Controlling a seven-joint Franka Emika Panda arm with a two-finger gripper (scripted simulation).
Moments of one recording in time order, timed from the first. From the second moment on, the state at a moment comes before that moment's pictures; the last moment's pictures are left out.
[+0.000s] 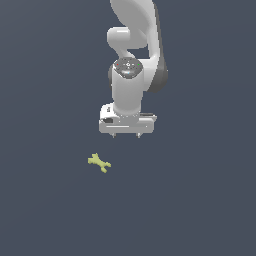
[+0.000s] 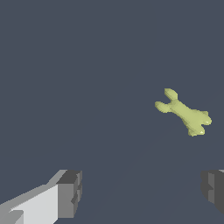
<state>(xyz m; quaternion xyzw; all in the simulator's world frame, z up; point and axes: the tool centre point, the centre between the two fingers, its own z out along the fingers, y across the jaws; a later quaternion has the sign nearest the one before) -0.004 -0.008 0.171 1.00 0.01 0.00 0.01</state>
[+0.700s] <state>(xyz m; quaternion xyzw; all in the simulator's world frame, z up) 0.006 -0.015 0.189 1.00 0.01 0.02 0.03</state>
